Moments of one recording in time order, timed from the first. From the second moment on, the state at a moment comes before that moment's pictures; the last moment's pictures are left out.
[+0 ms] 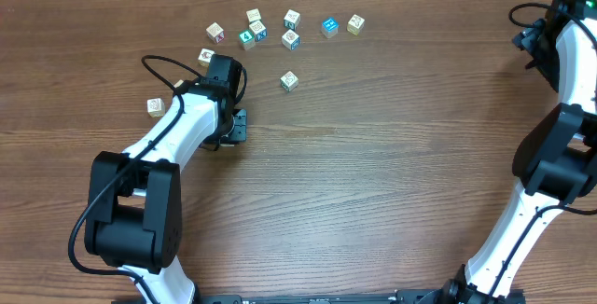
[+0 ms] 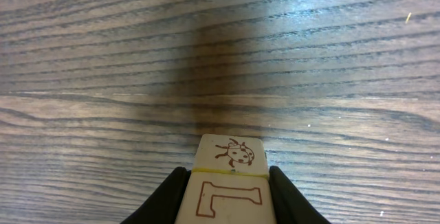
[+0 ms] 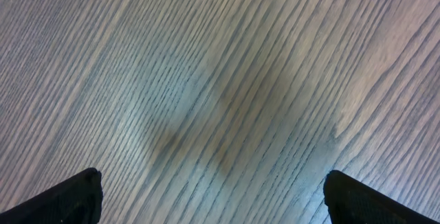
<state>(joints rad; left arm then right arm) -0.22 1.88 1.23 -0.75 -0.12 -0.21 -0.37 2.34 2.19 -1.10 0.29 0.66</state>
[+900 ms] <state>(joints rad) -0.17 1.90 1.78 -0.90 -0.11 -0.19 -0.37 2.34 2.19 -1.10 0.29 0.66</state>
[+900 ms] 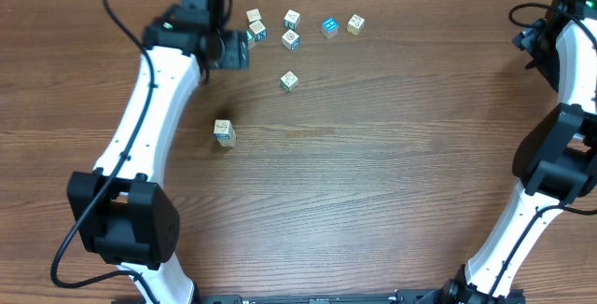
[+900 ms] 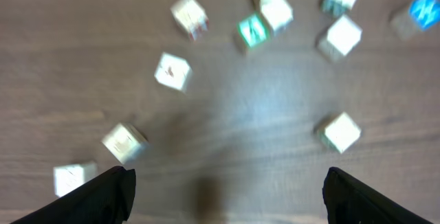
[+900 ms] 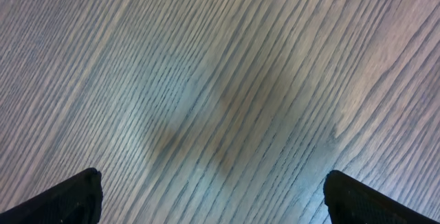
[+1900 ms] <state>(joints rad) 0.16 2.19 1.81 -1.08 -0.11 -0.16 -0.37 2.34 2.19 -1.10 0.29 0.66</state>
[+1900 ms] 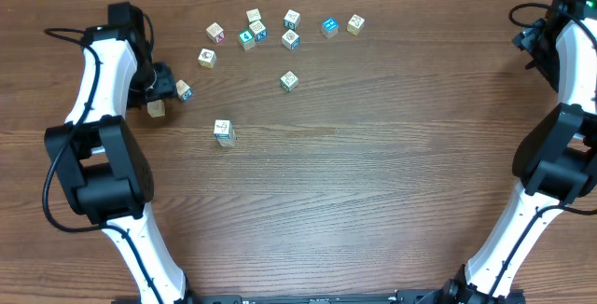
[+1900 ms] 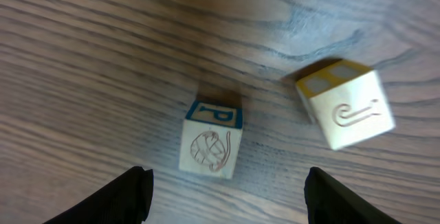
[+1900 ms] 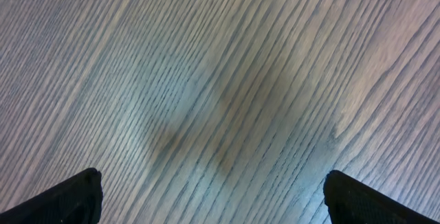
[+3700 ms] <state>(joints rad) 0.17 2.22 1.81 -1.06 -0.12 -0.12 -0.37 2.34 2.19 -1.10 0.29 0.66</state>
